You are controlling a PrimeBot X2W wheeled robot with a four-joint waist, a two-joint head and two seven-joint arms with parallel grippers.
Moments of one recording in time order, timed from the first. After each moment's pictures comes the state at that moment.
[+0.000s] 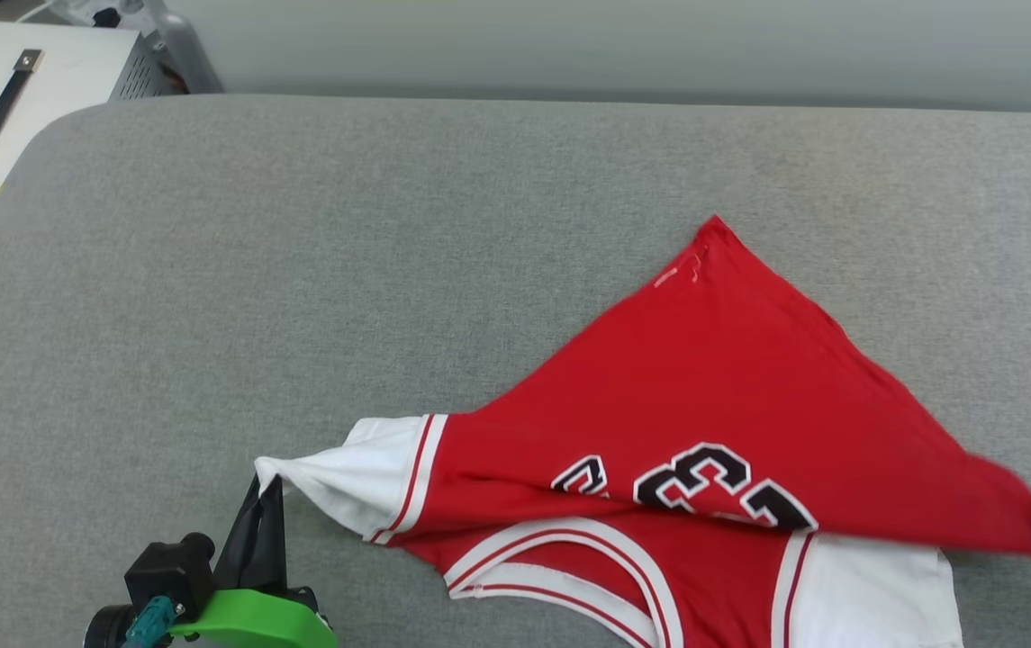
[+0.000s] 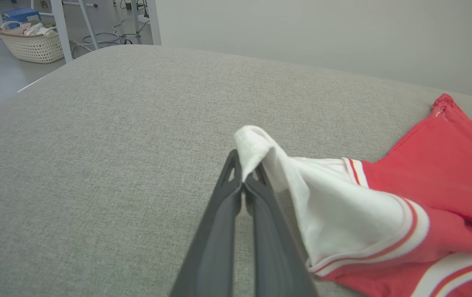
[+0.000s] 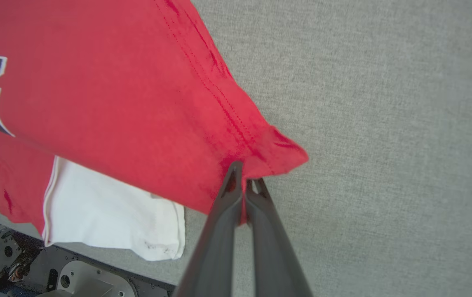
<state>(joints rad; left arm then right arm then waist) 0.07 0.07 0.03 0.16 -0.20 -0.09 -0.26 0.04 -0.76 0.04 -0.03 0.82 0.13 0.69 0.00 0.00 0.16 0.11</state>
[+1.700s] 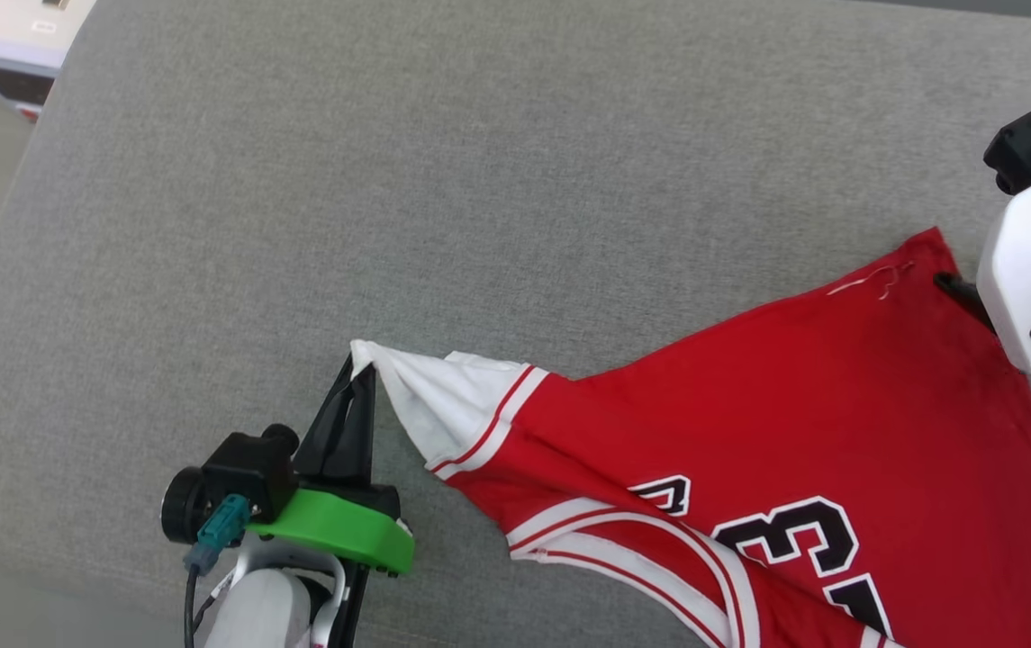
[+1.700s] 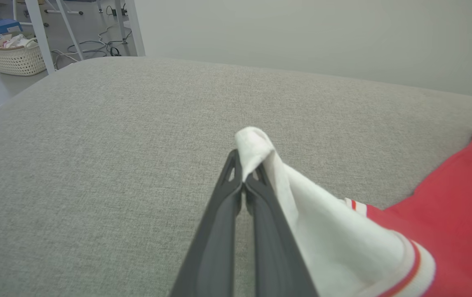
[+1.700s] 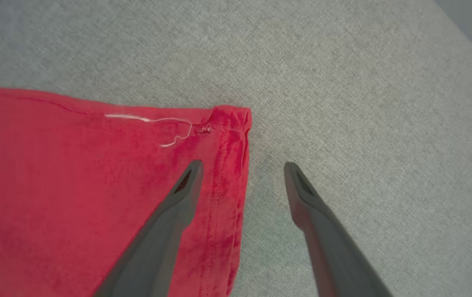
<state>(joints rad) -0.11 0.05 -0.12 0.12 -0.20 -0.11 -0.26 -0.76 -0.76 0.61 0.18 0.68 0.13 0.86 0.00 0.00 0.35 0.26</state>
